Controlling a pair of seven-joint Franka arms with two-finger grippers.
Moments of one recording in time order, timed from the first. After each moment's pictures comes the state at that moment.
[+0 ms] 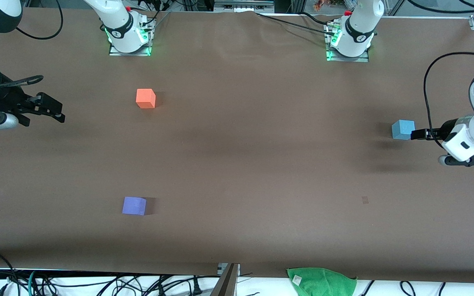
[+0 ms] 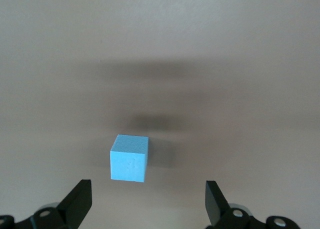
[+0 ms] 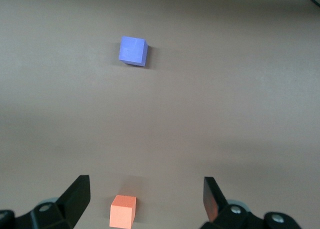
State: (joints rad) left arm 0.24 0.31 -0.07 -1.79 0.11 1.81 0.13; right arm -0.04 0.09 0.09 -1.58 0.04 1.72 -0.06
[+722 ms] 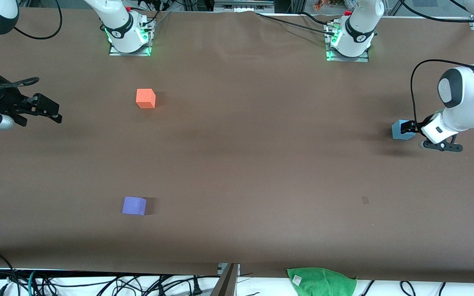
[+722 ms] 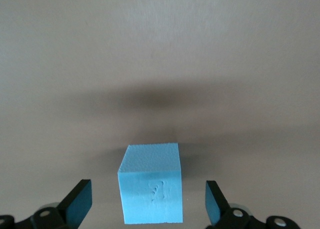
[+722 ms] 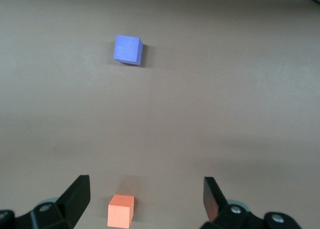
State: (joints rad) left arm 0.37 0.25 -0.07 -2.24 0.15 2.32 0.31; right arm -0.04 0.09 0.07 -1.59 0.04 1.72 -0.06
